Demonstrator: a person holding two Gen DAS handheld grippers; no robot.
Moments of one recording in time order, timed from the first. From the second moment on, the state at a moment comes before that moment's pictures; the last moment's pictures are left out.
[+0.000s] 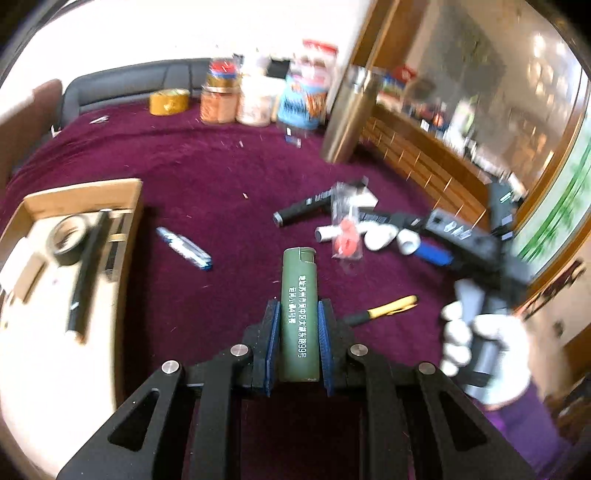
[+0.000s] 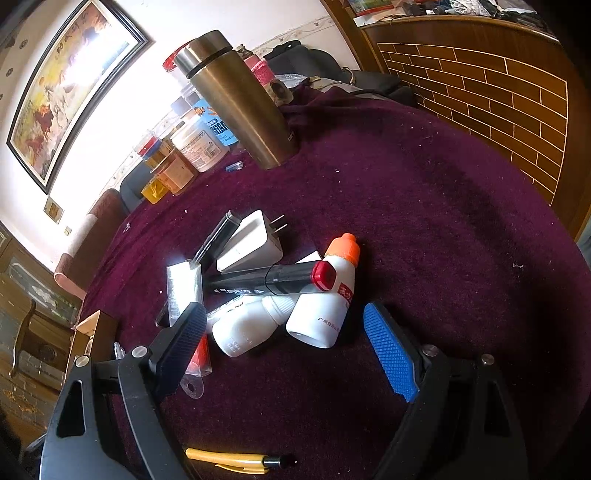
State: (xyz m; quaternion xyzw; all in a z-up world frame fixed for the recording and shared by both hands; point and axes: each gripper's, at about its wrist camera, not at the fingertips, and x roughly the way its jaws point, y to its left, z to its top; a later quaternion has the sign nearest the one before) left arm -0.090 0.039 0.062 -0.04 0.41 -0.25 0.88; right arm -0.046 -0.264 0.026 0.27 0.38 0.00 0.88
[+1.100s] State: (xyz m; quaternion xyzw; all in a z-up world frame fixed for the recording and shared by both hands) left arm -0.134 0.225 0.046 -0.21 0.37 -0.15 0.89; right arm 0.023 0.008 0.025 -0.06 0.48 0.15 0.87
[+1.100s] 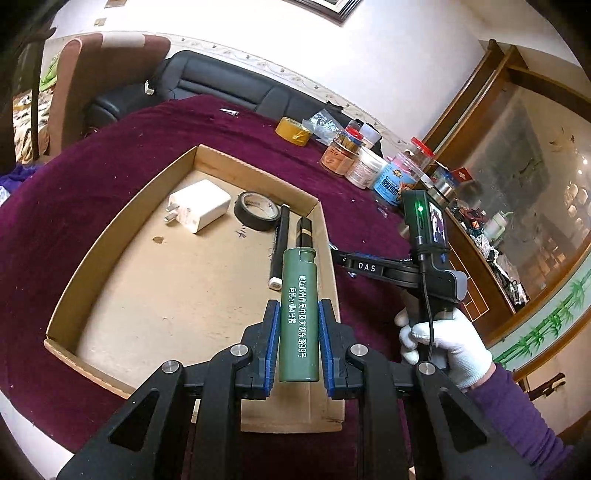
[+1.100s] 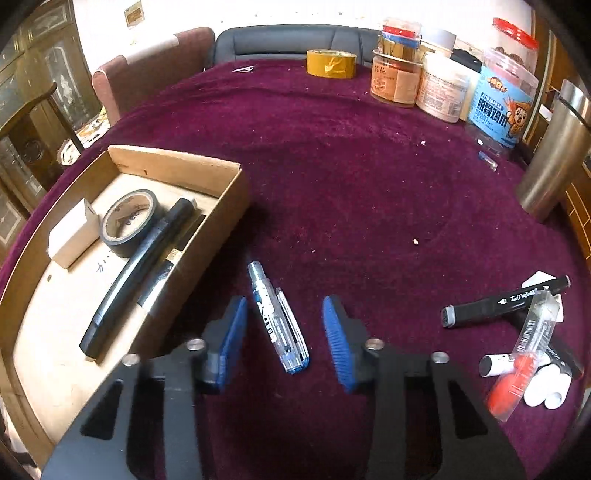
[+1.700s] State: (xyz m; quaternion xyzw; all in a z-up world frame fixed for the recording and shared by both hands) left arm -0.140 0.236 0.054 -0.20 0.37 -0.12 0.90; right arm -0.018 -0.019 0.060 0.05 0.45 0.20 0.87
